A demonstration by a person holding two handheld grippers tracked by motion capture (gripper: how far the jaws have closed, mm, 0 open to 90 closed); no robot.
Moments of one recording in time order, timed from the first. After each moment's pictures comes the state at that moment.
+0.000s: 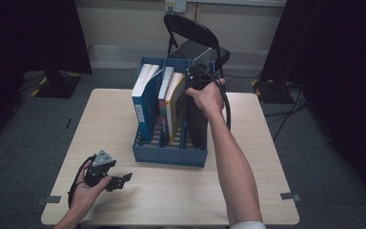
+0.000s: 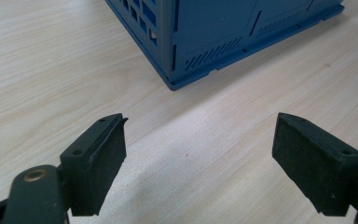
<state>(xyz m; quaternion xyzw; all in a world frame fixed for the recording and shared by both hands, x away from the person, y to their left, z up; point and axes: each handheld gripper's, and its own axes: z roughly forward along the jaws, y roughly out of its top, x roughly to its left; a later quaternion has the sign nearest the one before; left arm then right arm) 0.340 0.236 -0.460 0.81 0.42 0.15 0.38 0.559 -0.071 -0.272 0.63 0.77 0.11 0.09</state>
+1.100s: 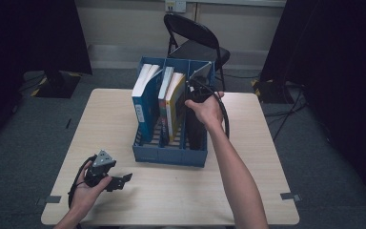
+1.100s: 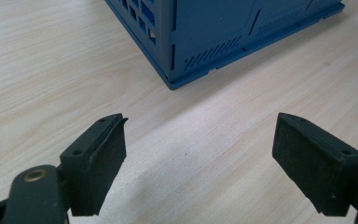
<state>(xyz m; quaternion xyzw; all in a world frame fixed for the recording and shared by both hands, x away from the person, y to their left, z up) 0.338 0.235 -0.459 0.81 0.42 0.16 0.38 0.543 -0.075 -0.306 0.60 0.78 0.14 0.10</state>
